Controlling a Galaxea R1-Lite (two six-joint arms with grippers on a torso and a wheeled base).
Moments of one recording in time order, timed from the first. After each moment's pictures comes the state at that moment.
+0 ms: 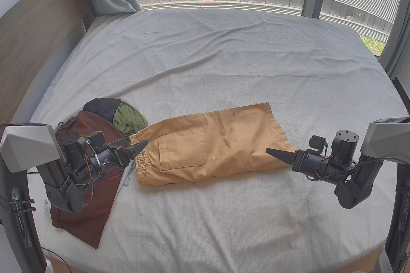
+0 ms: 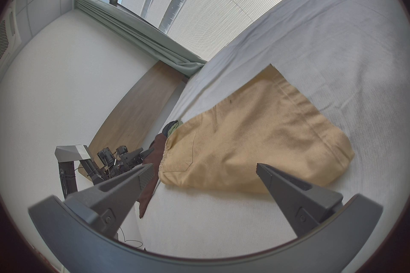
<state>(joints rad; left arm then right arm) -0.08 2.27 -0.60 -1.55 -0.47 -0.28 0.20 2.28 -0.59 -1.50 0.62 0.56</state>
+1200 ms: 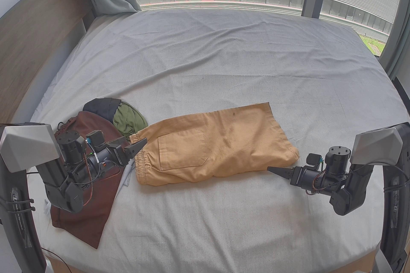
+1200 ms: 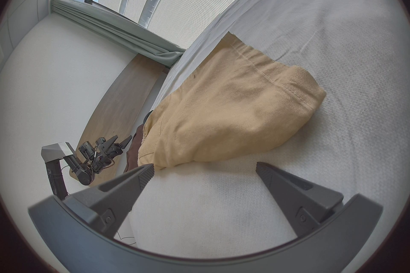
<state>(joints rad) -0.07 2.27 -0.60 -1.55 -0.47 -0.28 0.16 2.44 -0.60 -1.50 0.62 0.56</state>
